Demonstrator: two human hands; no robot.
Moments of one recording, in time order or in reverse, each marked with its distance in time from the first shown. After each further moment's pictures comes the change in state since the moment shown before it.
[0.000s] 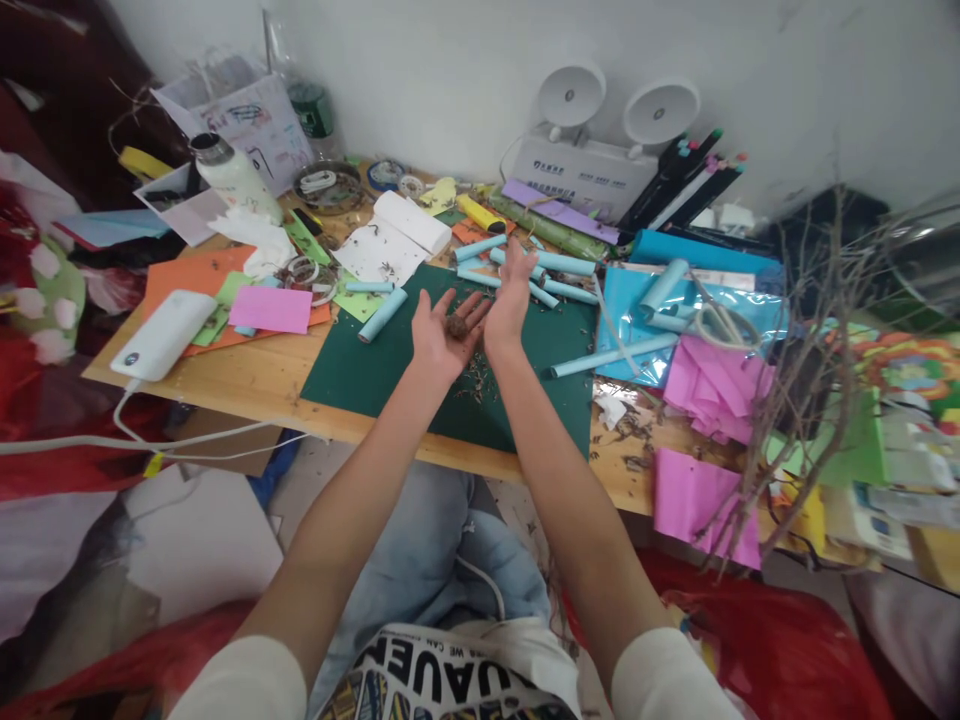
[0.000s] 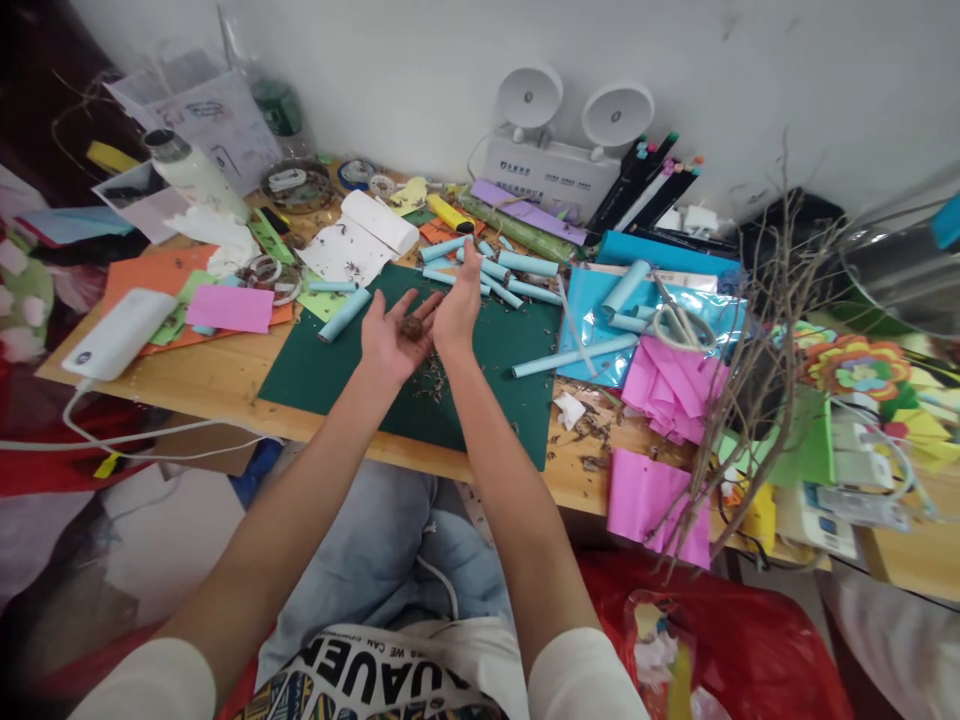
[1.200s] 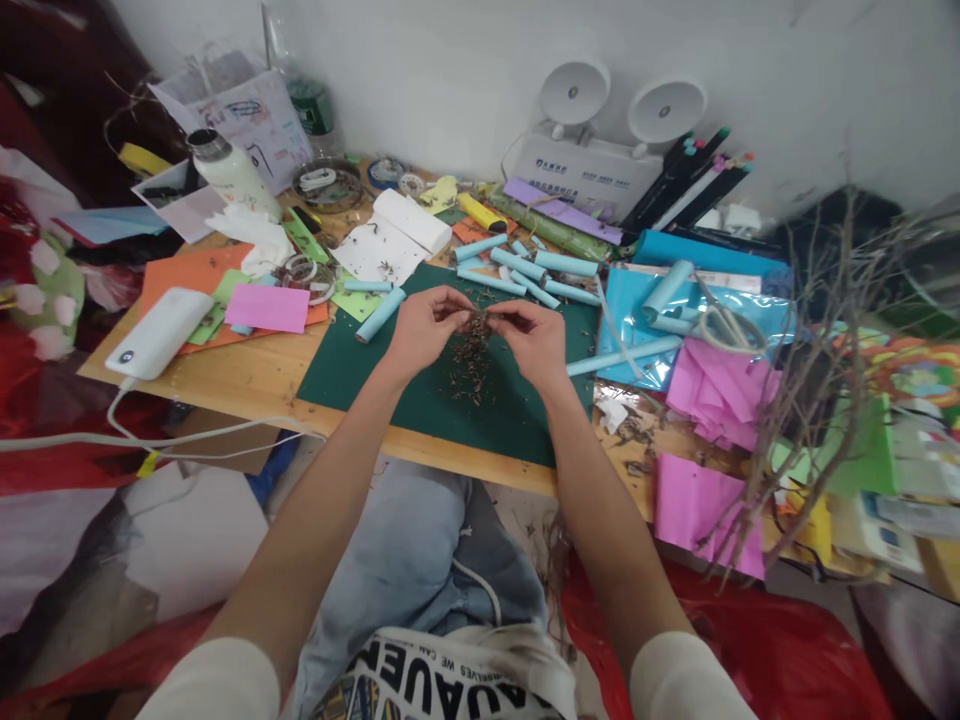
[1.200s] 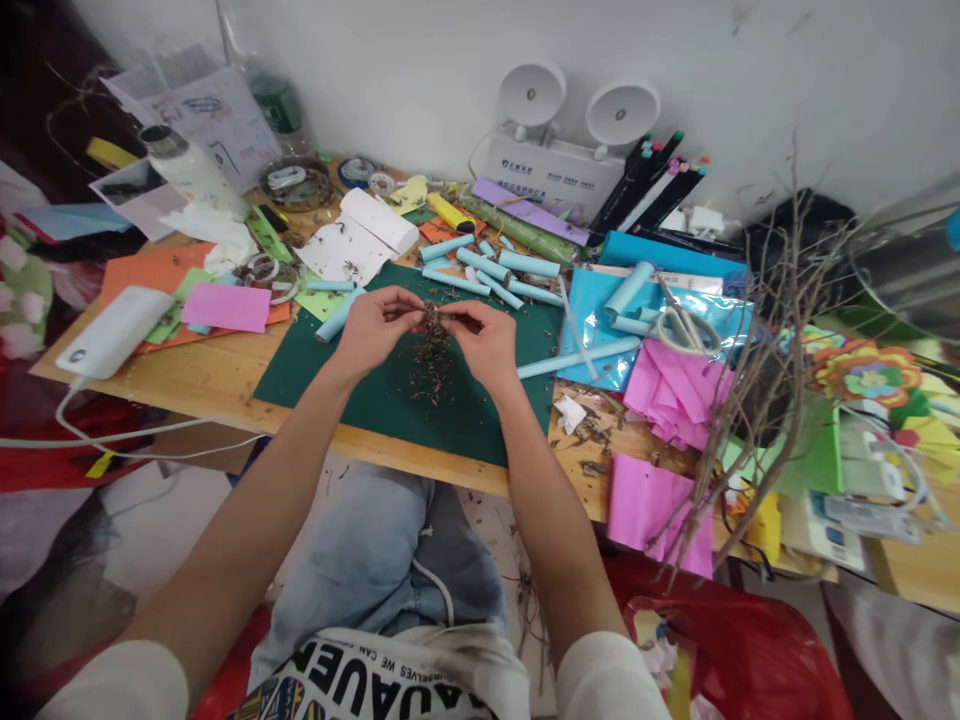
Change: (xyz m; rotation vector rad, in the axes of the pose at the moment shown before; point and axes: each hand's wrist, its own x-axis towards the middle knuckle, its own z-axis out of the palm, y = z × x) left_hand 0.003 0.024 -0.028 0.881 -0.202 0.482; right_hand -0.041 -0.030 -0.060 0.154 -0.101 0.130
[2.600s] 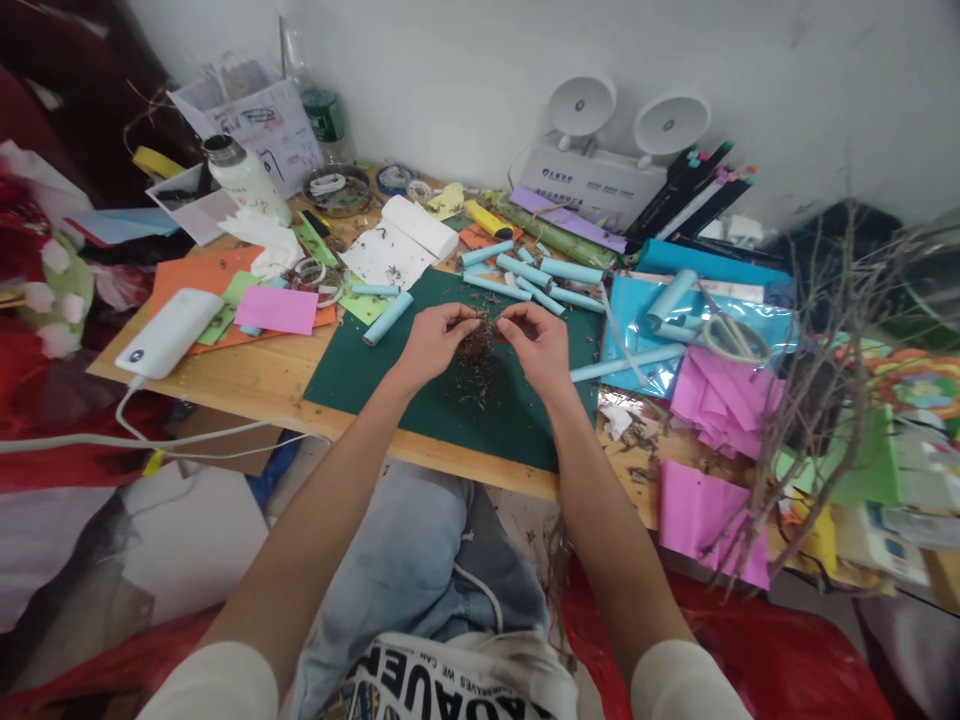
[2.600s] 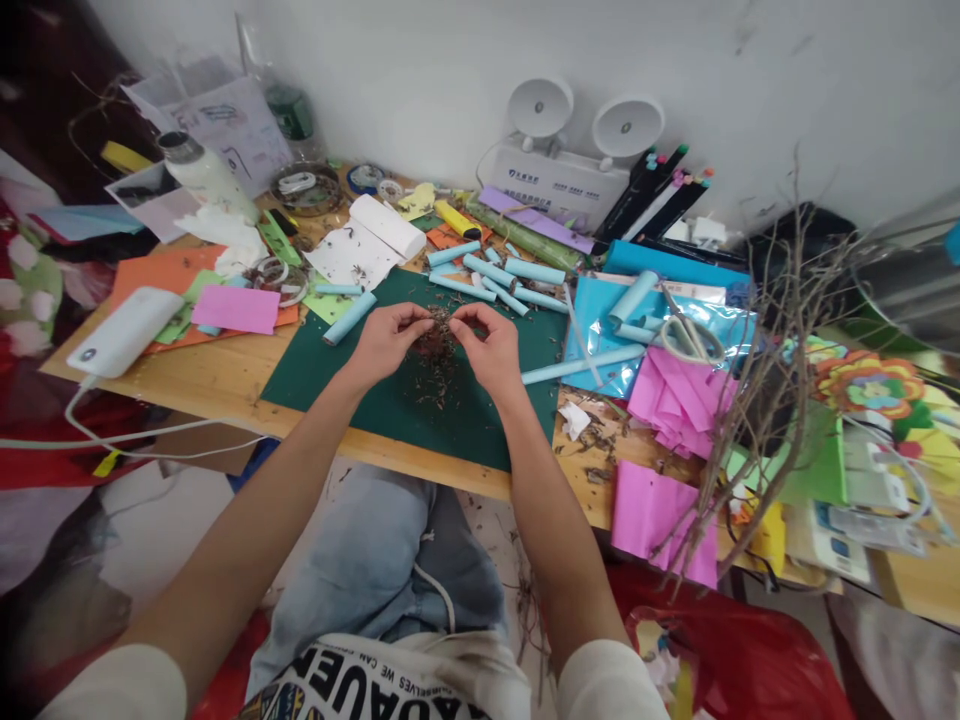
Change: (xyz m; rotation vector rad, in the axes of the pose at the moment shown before) left_hand -0.004 -0.013 0.001 0.108 -0.053 -0.003; right_hand -0.003 -0.005 0.001 0.003 -0.016 0.001
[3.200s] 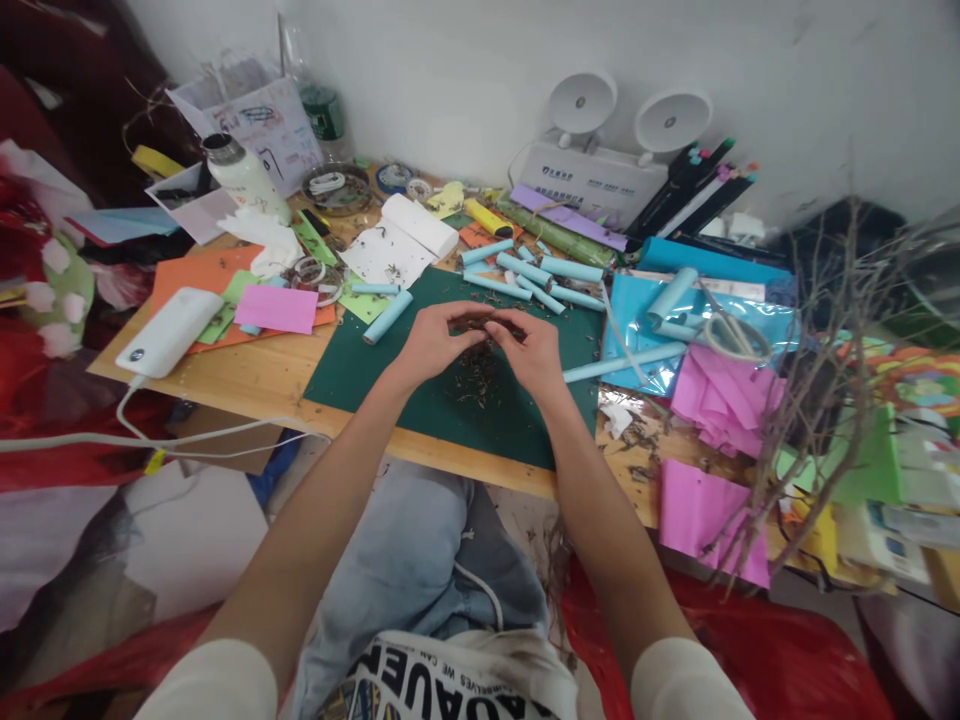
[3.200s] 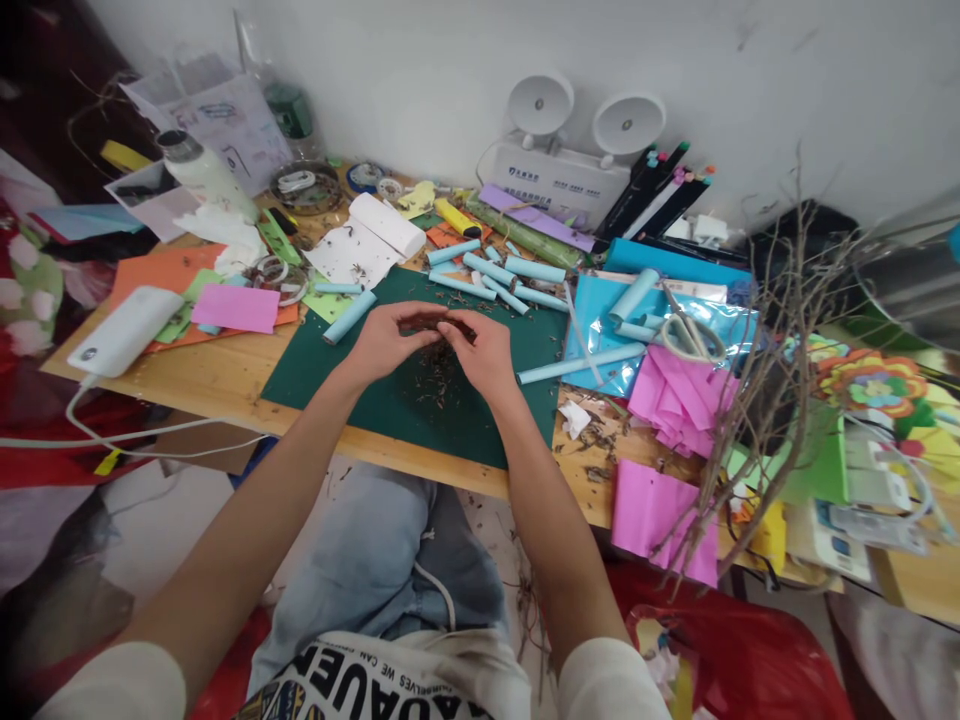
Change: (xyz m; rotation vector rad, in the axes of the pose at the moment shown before) left_hand -0.003 0.013 -0.001 -0.033 -0.072 0.071; right_hand -0.003 0.002 0.001 -0.214 -0.057 -0.086
